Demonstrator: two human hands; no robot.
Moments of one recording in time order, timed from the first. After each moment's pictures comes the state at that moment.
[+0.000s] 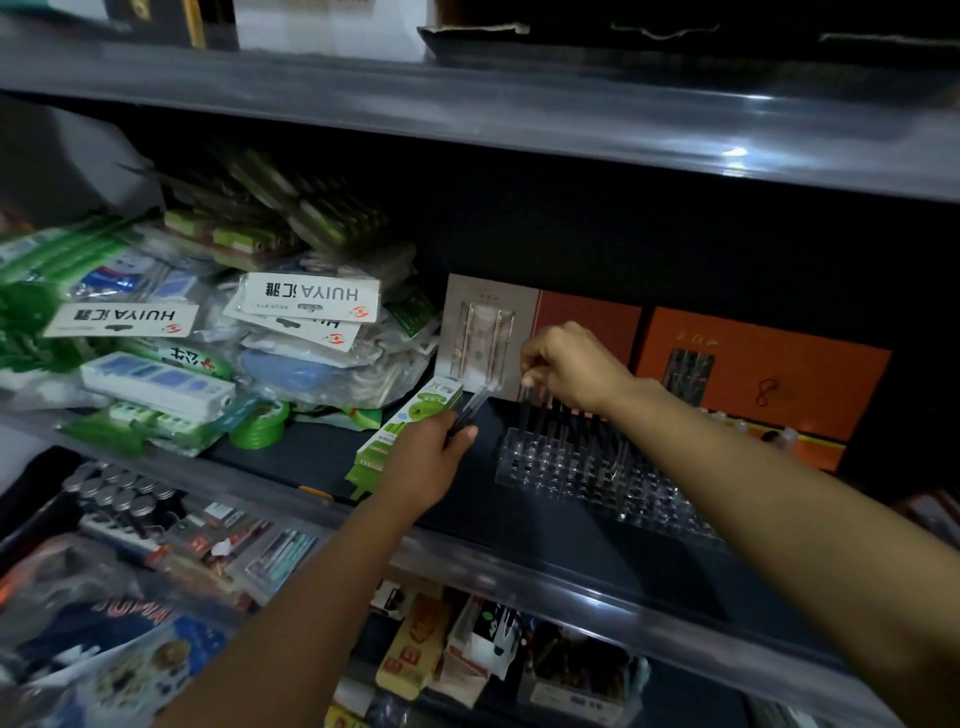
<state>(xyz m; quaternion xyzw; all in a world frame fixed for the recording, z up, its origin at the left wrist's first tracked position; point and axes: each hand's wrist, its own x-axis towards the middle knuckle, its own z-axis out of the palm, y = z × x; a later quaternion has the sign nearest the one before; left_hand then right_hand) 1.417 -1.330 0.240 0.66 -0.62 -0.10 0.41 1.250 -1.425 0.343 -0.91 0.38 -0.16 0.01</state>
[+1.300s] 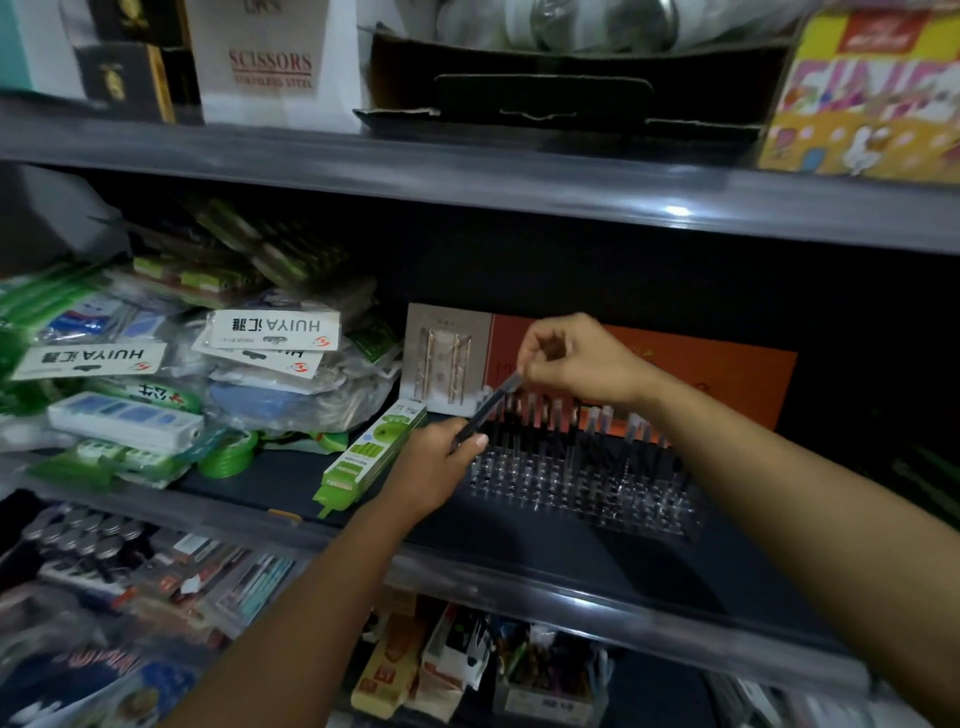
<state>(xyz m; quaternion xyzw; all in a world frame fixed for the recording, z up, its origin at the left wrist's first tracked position) 1.371 -1.319 0.271 0.59 -0.66 -0.17 0.43 1.187 -1.367 0.394 -0.86 0.35 -0.28 0.24</state>
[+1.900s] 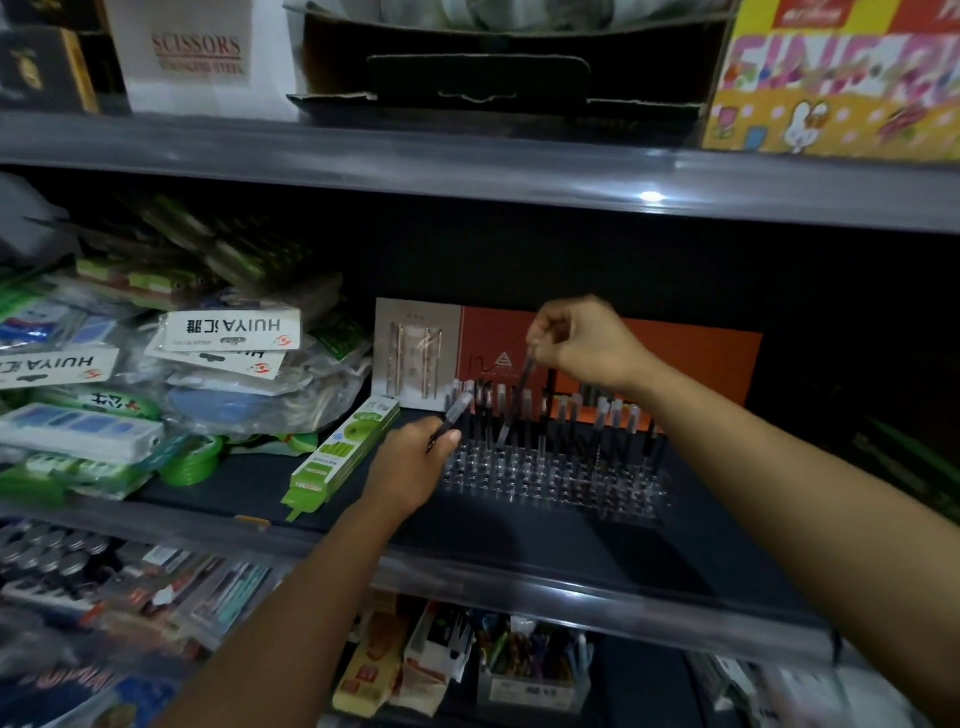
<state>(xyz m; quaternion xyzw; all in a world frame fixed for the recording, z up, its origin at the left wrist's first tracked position) 1.362 -1.334 0.254 0.63 -0.66 -0.12 0.40 1.158 -1.380 0.394 -0.82 0.43 -0.33 0.16</state>
